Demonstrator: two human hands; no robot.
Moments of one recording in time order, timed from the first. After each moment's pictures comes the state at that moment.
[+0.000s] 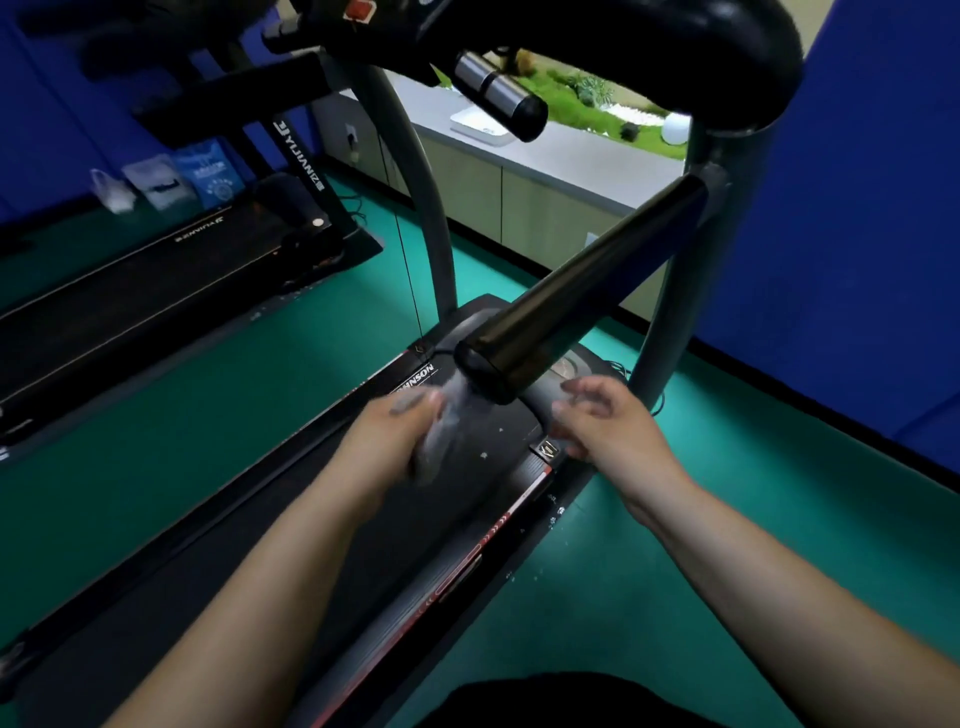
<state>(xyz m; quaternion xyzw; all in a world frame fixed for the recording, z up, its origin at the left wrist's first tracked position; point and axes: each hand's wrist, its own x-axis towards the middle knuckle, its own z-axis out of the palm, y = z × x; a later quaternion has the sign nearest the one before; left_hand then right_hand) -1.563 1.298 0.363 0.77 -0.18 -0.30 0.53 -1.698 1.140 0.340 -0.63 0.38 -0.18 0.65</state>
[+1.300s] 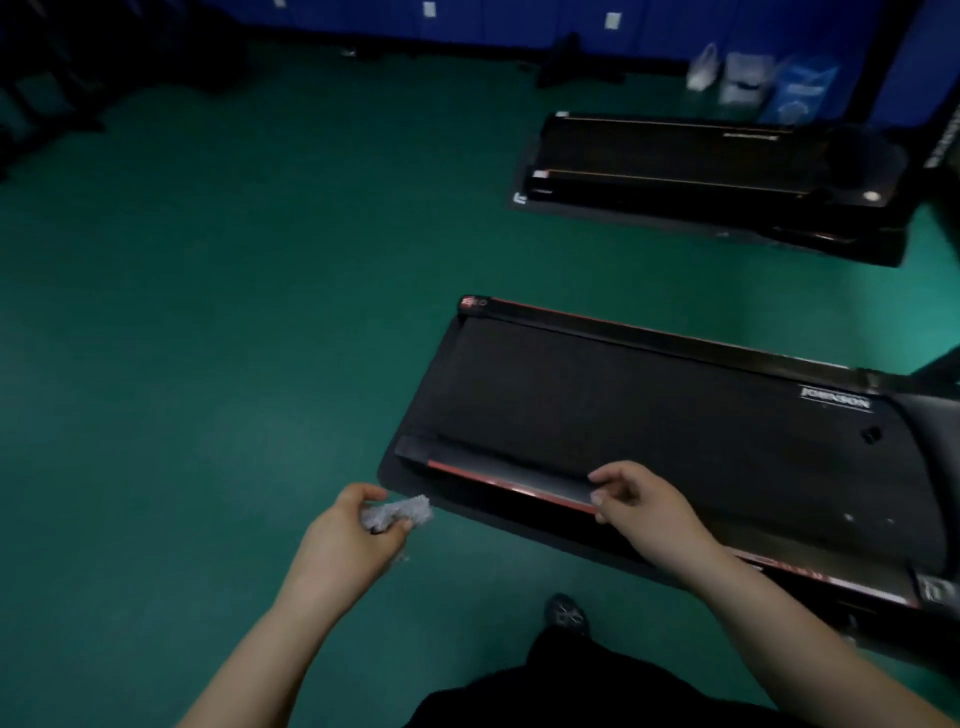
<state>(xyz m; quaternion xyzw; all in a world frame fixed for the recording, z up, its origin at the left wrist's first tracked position) -1.867 1.877 0.263 0.86 0.36 -0.08 0.36 -1.736 1.600 0.251 -0.86 -0.03 0.28 0.43</state>
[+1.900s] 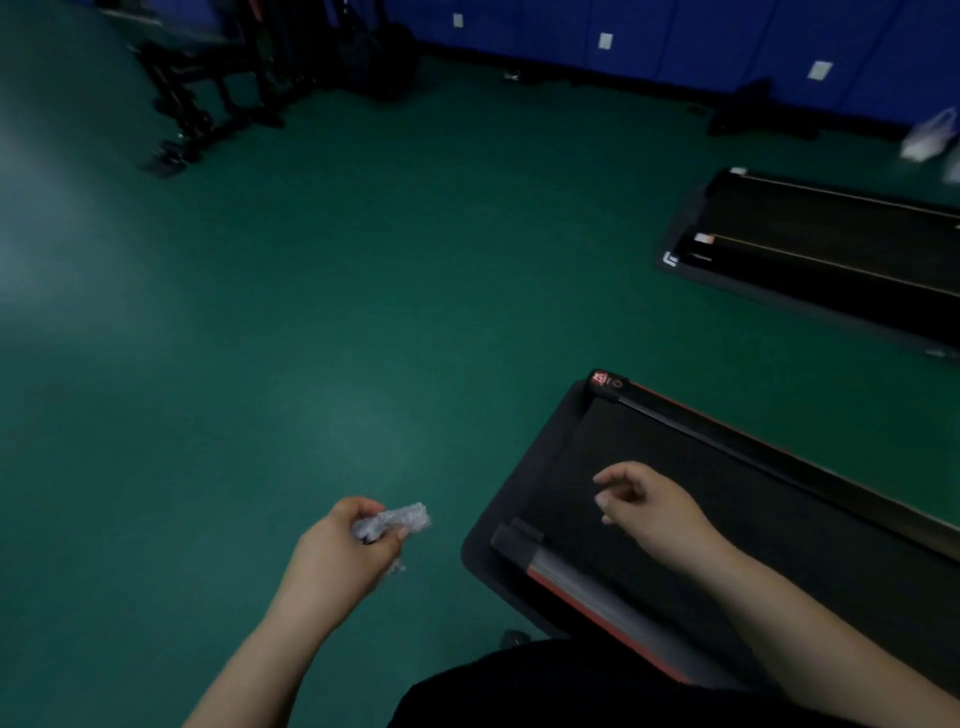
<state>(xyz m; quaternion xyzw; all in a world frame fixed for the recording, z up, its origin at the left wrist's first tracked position) -1.767 2.131 0.270 0.78 0.49 -0.01 0.39 -1.545 1.905 0.249 -0.83 -0.16 0.35 0.40</state>
